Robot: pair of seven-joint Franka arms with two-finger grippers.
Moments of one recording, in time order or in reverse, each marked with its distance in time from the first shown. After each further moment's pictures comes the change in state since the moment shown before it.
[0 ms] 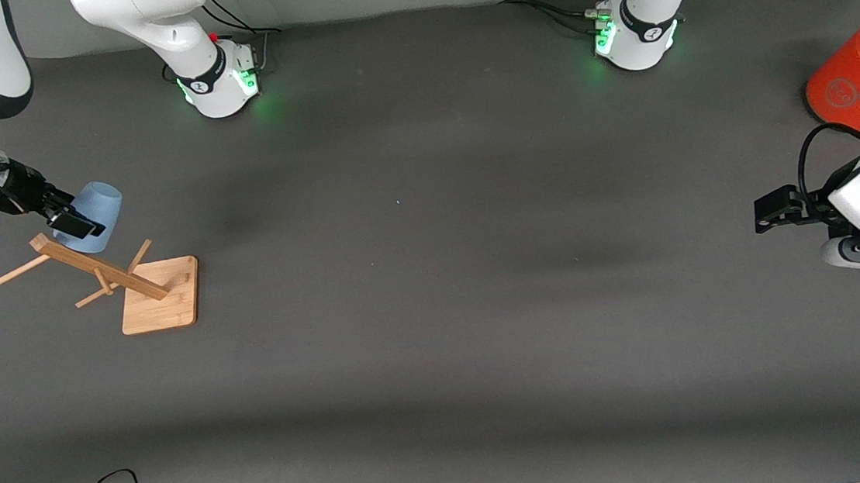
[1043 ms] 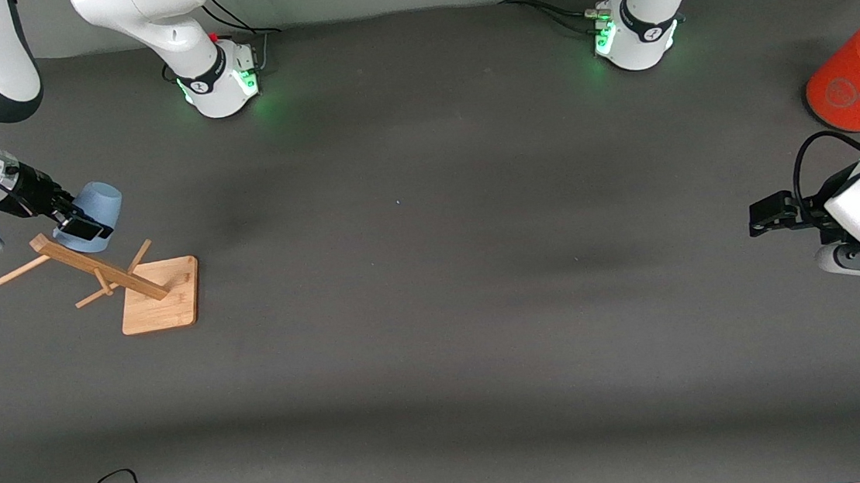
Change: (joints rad) left arm 0.003 0.015 0.002 0.000 -0.024 0.000 0.000; right arm 0.002 0.000 0.001 -0.013 0.024 0.028 0.002
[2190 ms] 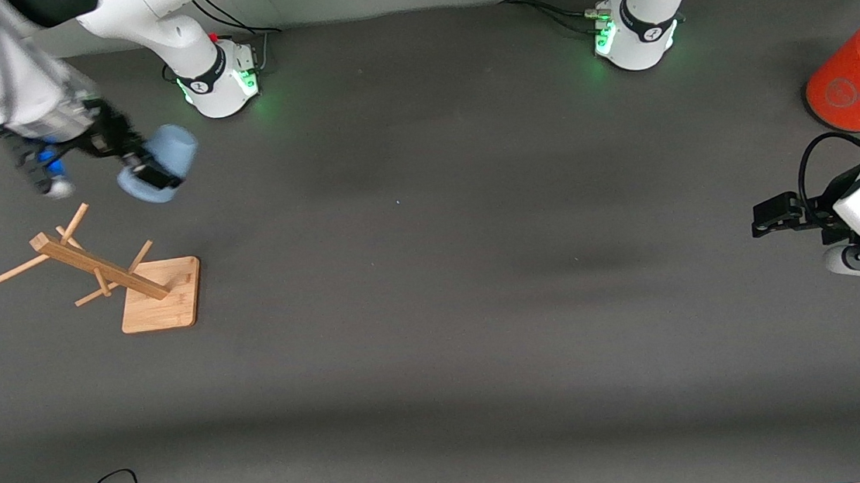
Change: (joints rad) left arm 0.015 0.001 -0.001 0.000 -0.019 0.000 0.002; right arm 0.489 -0.088 0.022 0.144 0.006 -0.224 0.705
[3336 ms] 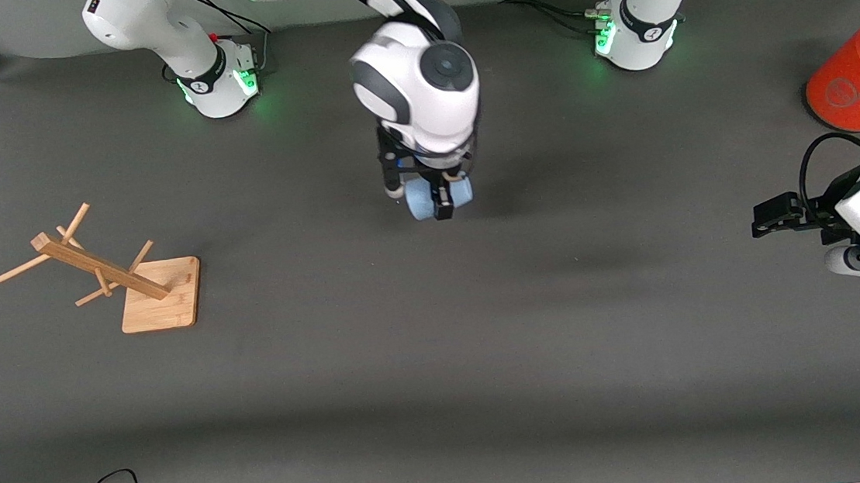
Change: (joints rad) left arm 0.003 0.002 0.001 0.001 -0.011 -0.002 0.000; right arm 0.501 0.987 0.007 0.740 0.000 0.190 1.074
